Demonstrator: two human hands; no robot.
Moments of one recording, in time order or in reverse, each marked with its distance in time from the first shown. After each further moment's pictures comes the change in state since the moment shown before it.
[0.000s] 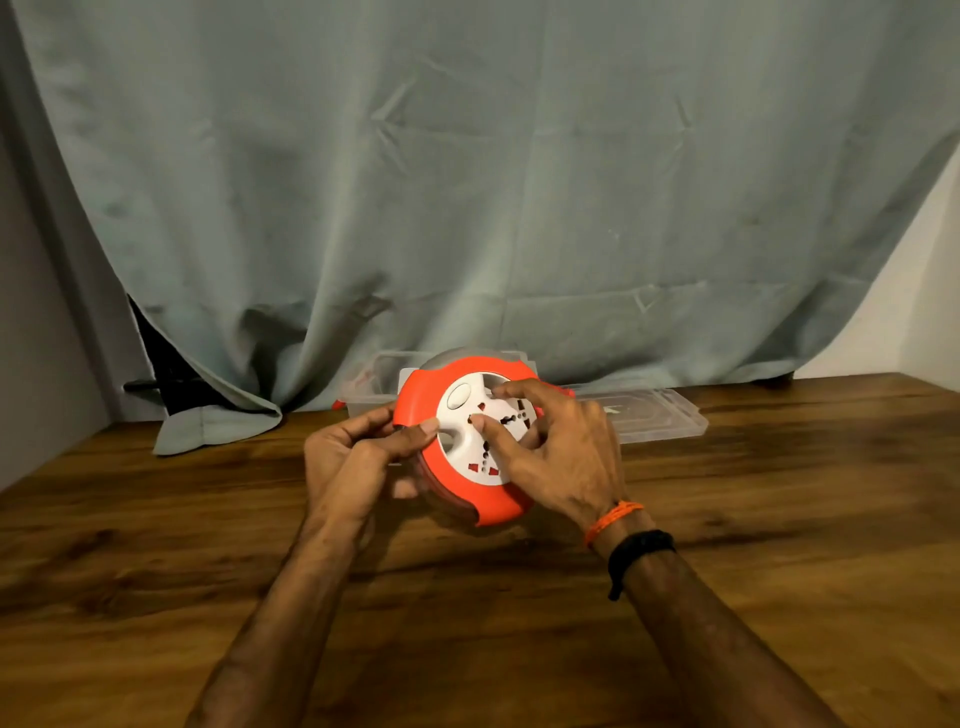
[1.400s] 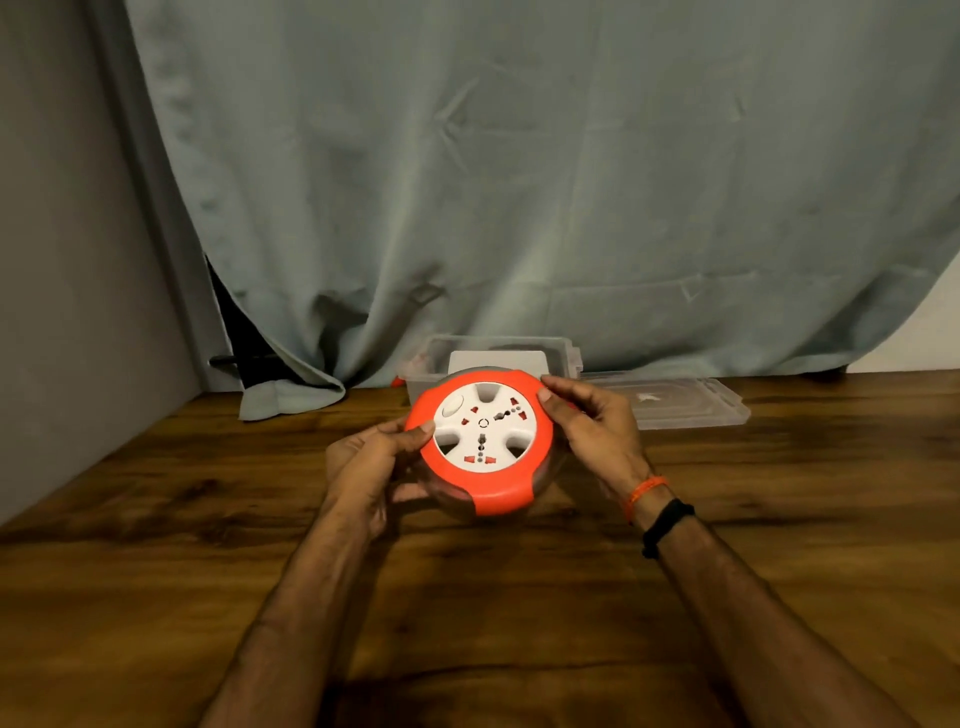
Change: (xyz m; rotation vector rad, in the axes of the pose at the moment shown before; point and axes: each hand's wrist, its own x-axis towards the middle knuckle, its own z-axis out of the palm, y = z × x) left_hand -0.014 0.007 -0.047 -0.036 0.128 -0.288; right_hand 0.000 0.009 0.030 0.702 -0.140 0.545
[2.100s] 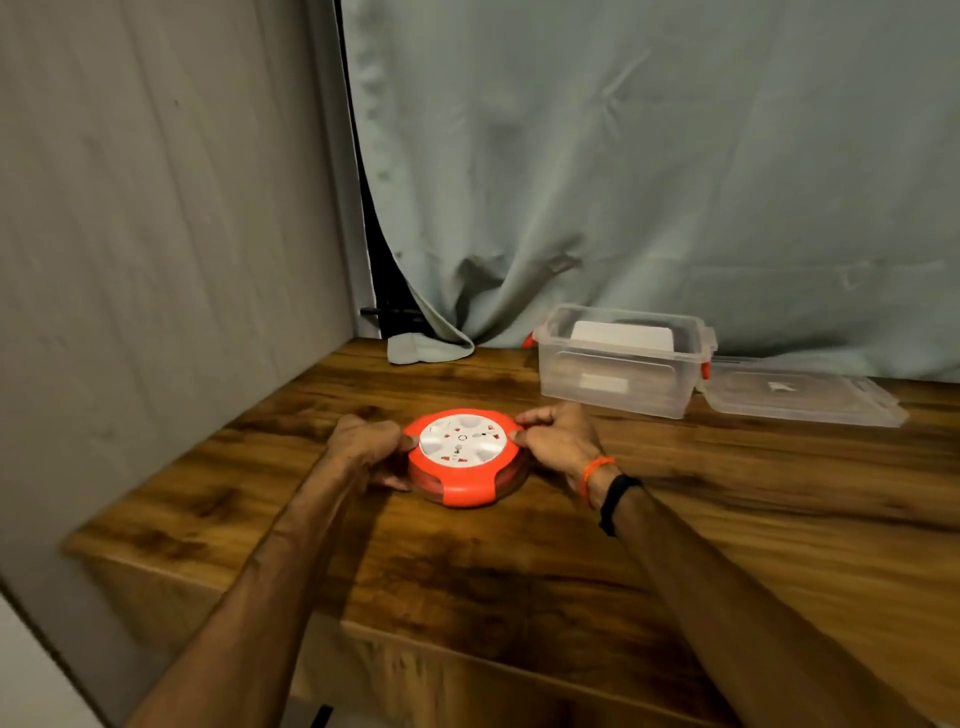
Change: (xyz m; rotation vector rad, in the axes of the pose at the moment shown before) left_hand 0.001 0.022 -0.154 0.459 0.259 -0.247; right_hand -0.062 -0.003 0.144 -0.355 -0.310 0.248
